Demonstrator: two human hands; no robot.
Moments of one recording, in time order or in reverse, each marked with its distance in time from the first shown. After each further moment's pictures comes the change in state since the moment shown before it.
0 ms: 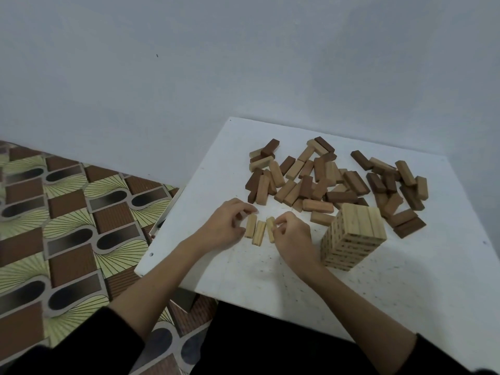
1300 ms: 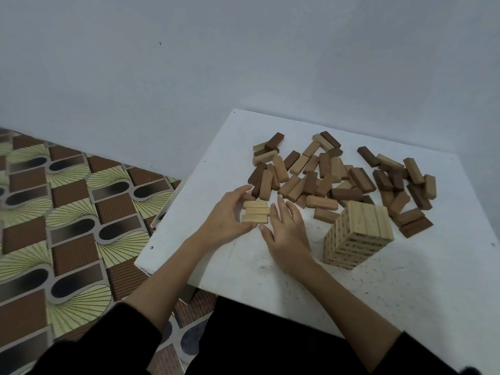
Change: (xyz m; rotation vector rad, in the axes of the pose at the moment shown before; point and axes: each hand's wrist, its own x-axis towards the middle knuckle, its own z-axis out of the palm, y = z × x) left_hand 0.002 -0.014 0.016 -0.152 0.156 -0.003; right_hand 0.009 0.025 0.024 -0.489 -0.084 -0.316
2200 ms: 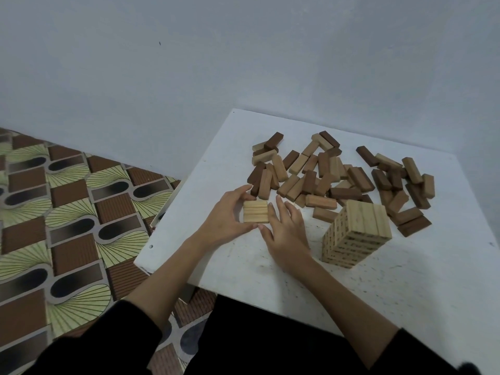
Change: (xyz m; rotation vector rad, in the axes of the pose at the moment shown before) left_hand -0.001 0.006 0.000 0.039 -0.015 -0.049; right_hand 0.000 0.000 -0.001 -0.030 -0.029 0.005
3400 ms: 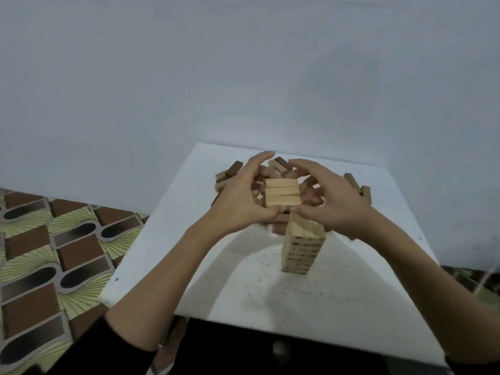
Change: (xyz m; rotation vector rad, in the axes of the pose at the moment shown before) left_hand 0.005 0.171 -0.018 -0.311 -0.056 0.319; right_hand -0.049 0.030 -0.214 0.435 0.114 -0.131
